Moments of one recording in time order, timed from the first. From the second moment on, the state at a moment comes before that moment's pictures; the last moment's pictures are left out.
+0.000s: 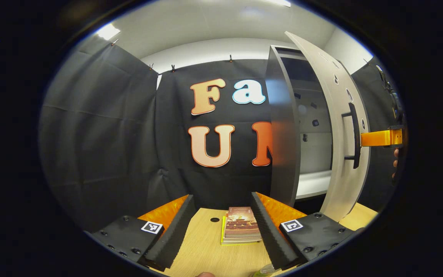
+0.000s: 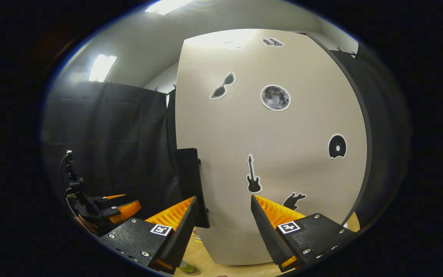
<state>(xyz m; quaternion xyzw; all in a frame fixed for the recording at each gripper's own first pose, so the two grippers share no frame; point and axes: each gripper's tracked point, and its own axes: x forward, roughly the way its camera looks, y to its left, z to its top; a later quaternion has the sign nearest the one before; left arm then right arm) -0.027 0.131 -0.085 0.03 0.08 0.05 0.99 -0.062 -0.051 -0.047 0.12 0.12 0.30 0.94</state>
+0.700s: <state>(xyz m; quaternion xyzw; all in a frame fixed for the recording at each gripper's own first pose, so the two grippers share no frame) -0.010 0.115 -0.068 0.04 0.08 0.04 1.00 -0.054 -0.048 -0.043 0.09 0.12 0.26 0.95</state>
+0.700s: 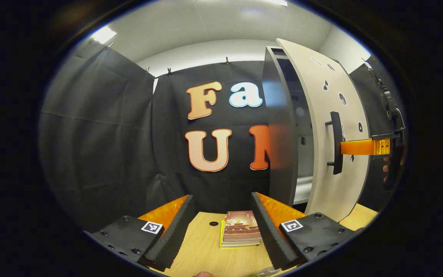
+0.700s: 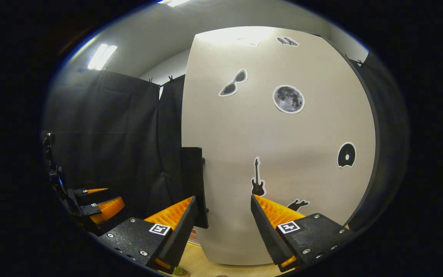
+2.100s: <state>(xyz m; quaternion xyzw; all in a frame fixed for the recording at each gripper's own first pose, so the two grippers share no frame) 0.008 -0.071 0.040 -0.02 0.02 -0.04 1.00 -0.161 -0.288 0.019 0.02 0.07 0.06 1.00</state>
